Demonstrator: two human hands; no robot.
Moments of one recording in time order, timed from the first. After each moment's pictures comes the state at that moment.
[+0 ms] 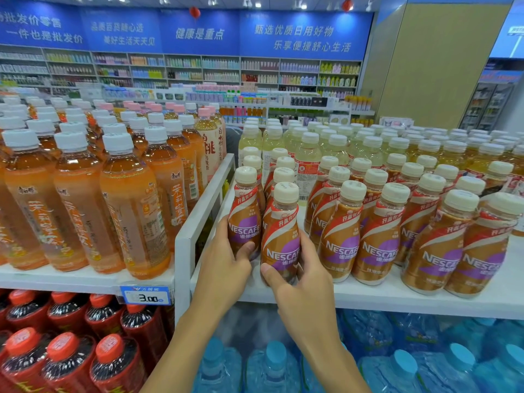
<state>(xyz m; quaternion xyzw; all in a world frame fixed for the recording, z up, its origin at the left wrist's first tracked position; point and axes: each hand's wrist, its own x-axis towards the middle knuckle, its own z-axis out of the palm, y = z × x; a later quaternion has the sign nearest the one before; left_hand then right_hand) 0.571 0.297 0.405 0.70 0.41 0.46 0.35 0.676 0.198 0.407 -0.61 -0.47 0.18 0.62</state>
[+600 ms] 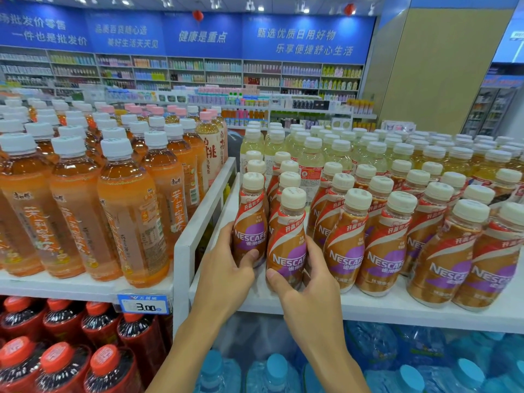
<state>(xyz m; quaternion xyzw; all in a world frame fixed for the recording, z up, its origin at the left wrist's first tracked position) 0.573 0.301 0.405 0.70 0.41 0.46 0.36 0.688 0.207 0.399 -0.61 -0.45 0.17 0.62</state>
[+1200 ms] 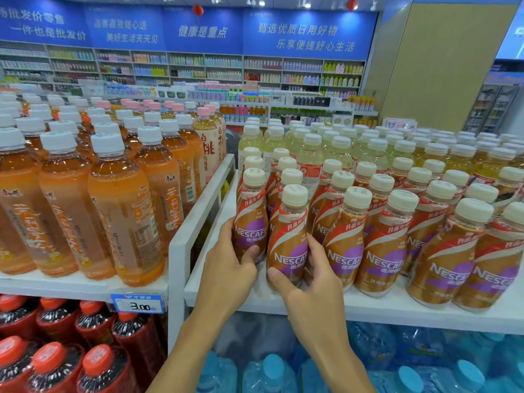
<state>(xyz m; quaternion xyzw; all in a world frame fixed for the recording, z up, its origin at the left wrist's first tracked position) 0.585 0.302 0.404 0.70 0.42 0.46 0.35 0.699 0.209 0.394 -0.61 -0.46 0.16 0.62</state>
